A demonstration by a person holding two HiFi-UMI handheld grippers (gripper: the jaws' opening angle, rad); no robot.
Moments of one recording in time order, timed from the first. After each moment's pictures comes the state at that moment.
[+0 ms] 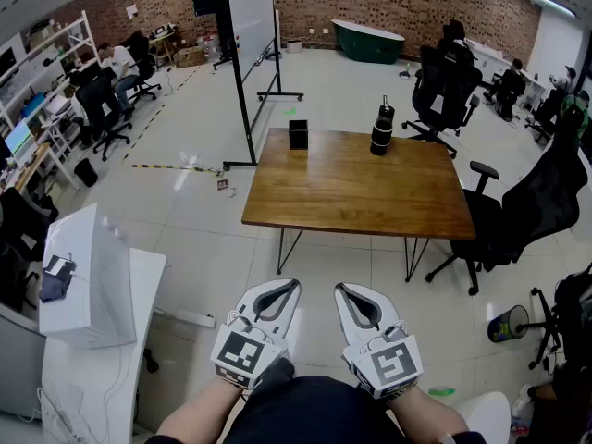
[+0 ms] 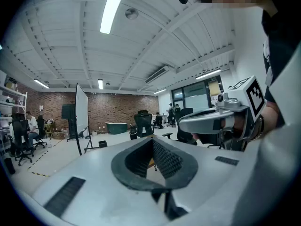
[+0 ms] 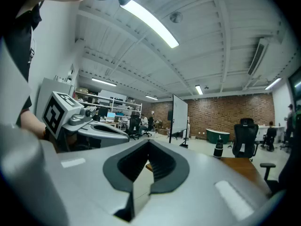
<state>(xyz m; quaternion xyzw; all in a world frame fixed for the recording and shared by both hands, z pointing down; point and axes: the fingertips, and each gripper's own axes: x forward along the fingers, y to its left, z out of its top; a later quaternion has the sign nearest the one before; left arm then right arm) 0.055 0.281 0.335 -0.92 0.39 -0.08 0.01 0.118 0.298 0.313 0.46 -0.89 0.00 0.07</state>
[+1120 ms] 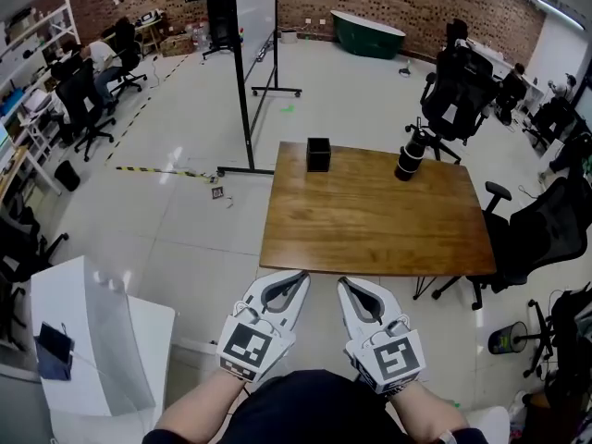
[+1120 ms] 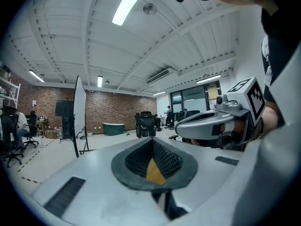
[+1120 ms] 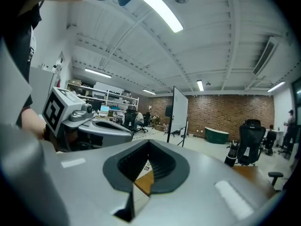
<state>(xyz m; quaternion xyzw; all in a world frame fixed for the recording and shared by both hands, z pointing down) -0.053 0.039 0.342 -0.93 0.35 -0.07 0.00 -0.003 0.057 0.329 0.48 -0.87 0.01 0.10</state>
